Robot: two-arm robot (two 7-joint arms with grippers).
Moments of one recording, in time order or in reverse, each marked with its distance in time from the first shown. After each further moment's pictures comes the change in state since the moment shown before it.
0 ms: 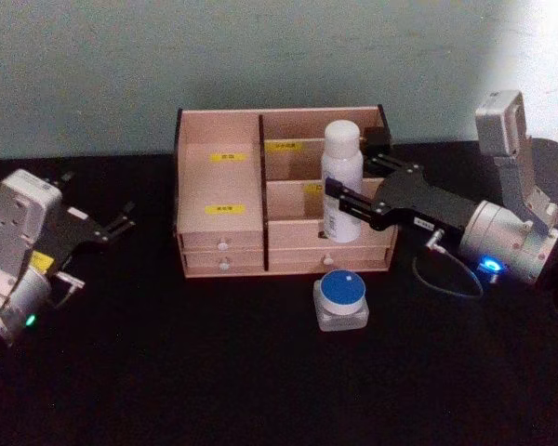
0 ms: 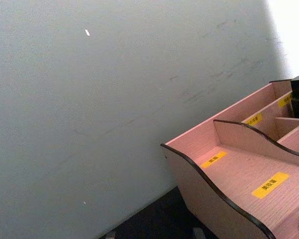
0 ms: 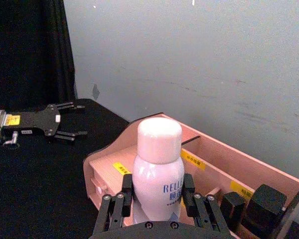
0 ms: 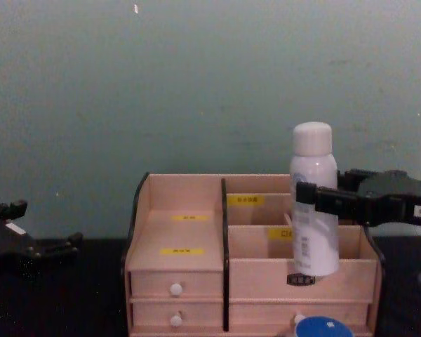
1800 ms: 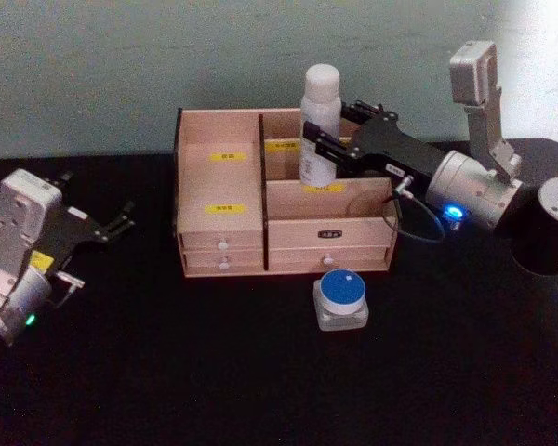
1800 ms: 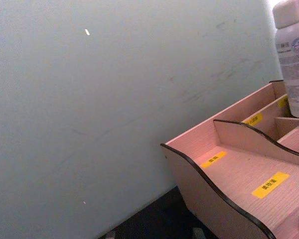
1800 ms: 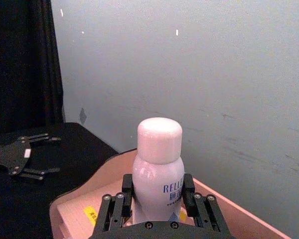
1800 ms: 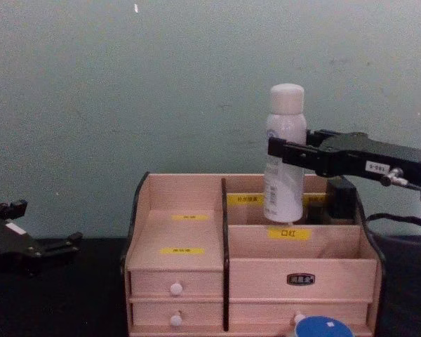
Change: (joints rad) left arm 0.000 0.000 0.000 0.000 0.000 0.000 0.000; right arm 0.199 -0.130 -0.035 0.257 -0.007 -0.106 0.033
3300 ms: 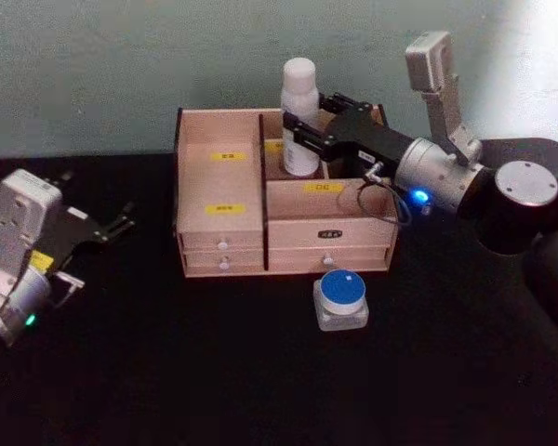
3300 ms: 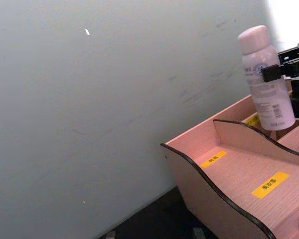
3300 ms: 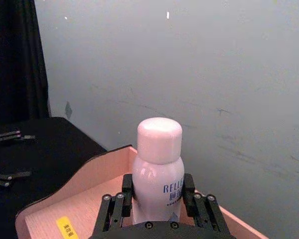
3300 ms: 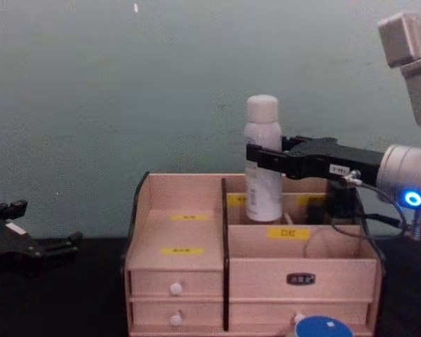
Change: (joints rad) left arm 0.000 0.000 0.000 0.000 0.000 0.000 0.000; right arm 0.132 -0.126 -0.003 0.246 -0.091 -0.052 -0.003
